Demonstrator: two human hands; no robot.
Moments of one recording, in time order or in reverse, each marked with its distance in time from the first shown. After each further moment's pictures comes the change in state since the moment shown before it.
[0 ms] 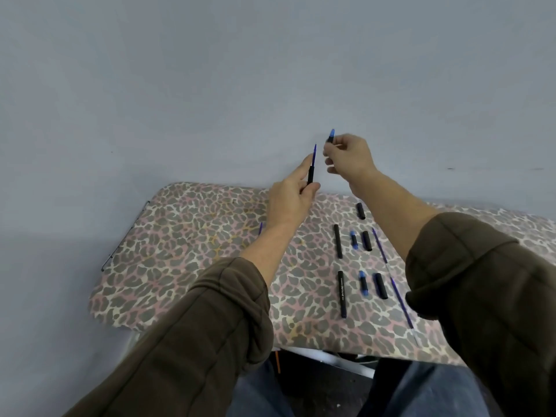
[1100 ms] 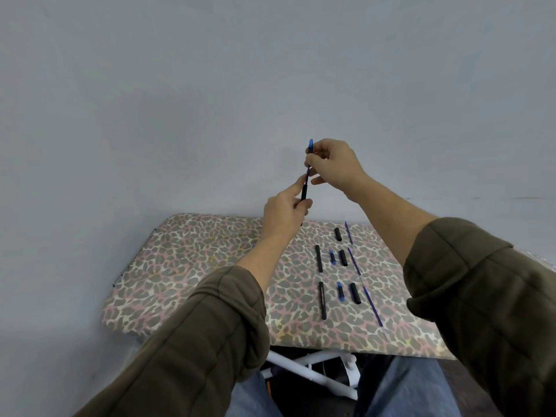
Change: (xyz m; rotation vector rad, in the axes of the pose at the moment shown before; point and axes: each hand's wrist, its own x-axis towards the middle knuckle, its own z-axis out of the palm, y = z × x) left_hand -0.028 0.072 -0.023 -0.024 -0.018 0.009; right_hand -0.077 -0.092 -0.047 -0.099 -0.093 -0.241
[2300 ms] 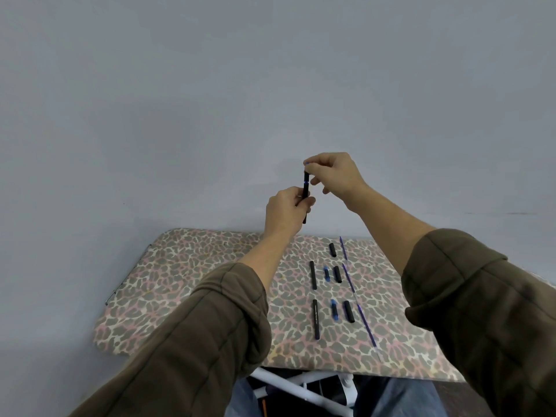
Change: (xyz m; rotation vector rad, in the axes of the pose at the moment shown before) left_hand 0.032 0.037 0.006 -0.037 0.031 -0.048; right_hand 0.011 -0.009 -0.025 0.007 -0.004 0.012
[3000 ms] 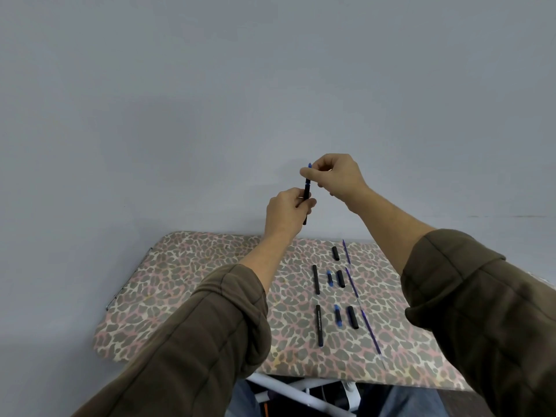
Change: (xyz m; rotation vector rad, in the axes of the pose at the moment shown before) left_hand 0.010 -0.004 -0.004 0.005 -0.009 -0.004; right_hand 0.017 0.006 0.005 -0.047 0.040 0.007
